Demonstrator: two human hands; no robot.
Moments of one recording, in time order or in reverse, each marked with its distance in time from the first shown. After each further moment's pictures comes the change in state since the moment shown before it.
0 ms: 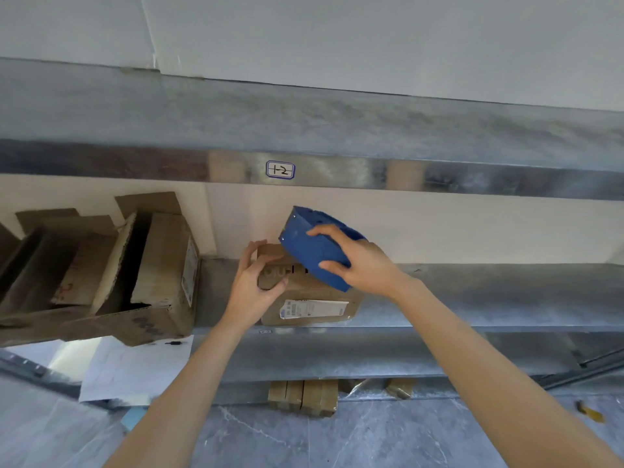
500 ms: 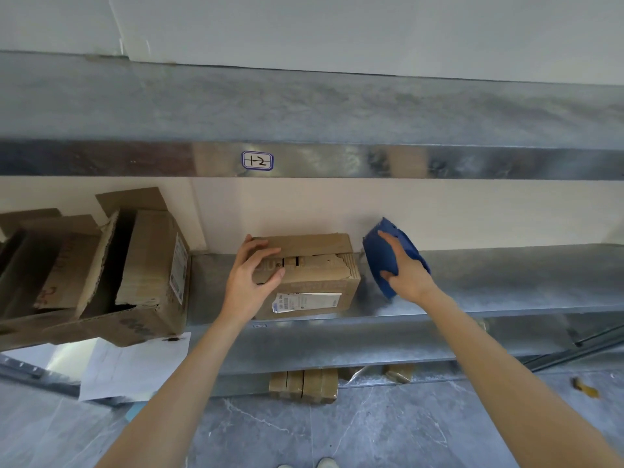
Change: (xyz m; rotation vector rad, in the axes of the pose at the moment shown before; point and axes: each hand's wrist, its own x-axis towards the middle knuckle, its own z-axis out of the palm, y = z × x) left_hand 0.001 0.000 0.011 -0.004 0.019 -0.008; right_hand -0.052 0.106 0.033 0.165 0.055 0.607
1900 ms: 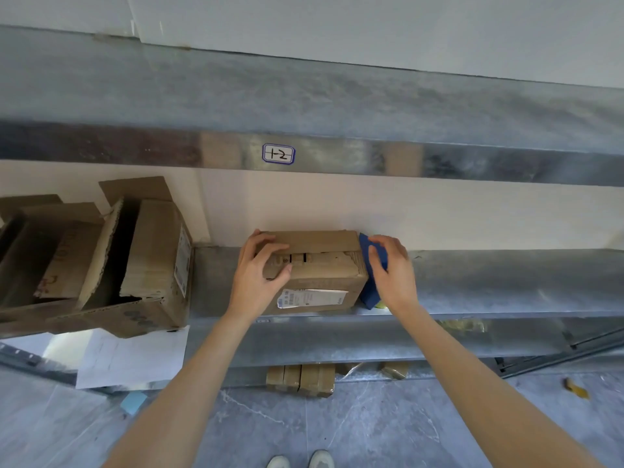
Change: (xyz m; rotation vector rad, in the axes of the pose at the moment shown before) left_hand 0.001 -0.005 0.004 0.104 0.027 0.036; right_hand -0.009 -0.036 0.038 0.218 0.464 -0.241
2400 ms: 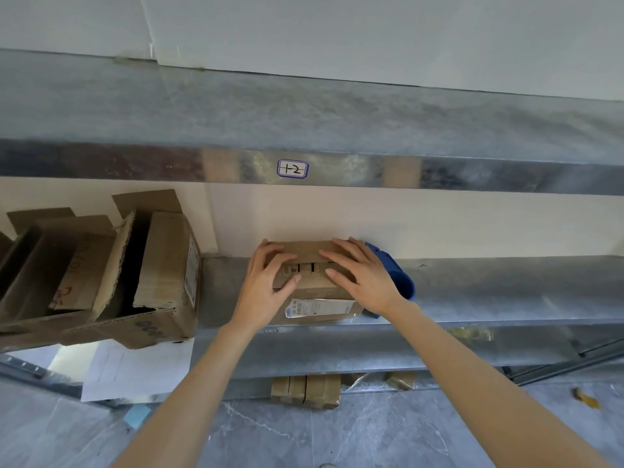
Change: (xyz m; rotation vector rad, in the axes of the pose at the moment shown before) left_hand 0.001 -0.002 -0.008 0.077 -0.119 0.038; right_hand 0.012 -0.025 0.026 -0.261 -0.451 -0.312
